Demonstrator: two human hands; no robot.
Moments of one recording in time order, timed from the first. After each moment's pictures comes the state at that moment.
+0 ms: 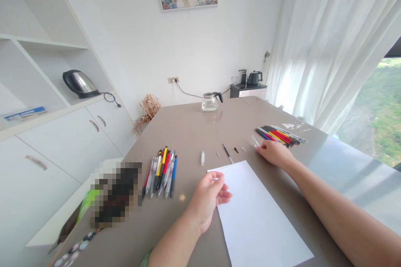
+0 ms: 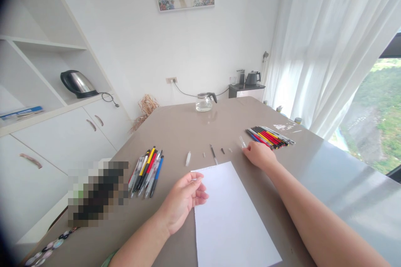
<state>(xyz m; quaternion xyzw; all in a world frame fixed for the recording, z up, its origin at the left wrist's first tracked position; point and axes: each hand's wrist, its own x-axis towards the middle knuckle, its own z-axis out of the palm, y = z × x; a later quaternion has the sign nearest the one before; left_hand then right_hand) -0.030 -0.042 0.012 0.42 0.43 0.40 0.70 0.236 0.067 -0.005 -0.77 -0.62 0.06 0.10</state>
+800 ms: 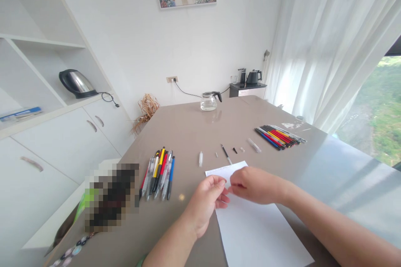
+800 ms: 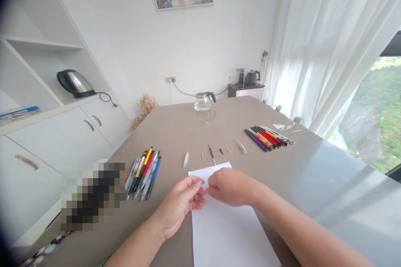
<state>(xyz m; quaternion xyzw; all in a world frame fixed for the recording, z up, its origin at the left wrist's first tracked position) -0.029 -0.041 0.013 0.47 0.43 0.36 0.68 0.144 -0.014 0.036 -0.44 -0.88 0.17 0.04</state>
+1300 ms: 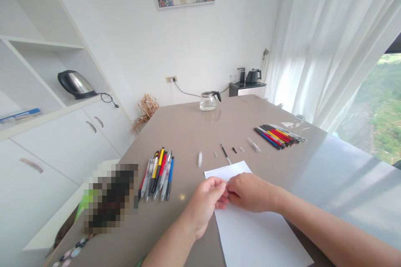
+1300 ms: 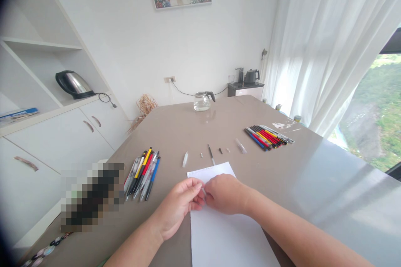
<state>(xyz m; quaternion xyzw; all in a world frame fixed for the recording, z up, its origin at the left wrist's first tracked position) -0.027 -0.042 0.018 0.48 0.43 0.35 0.68 0.129 -0.021 0.026 -0.43 -0.89 0.14 -0.01</state>
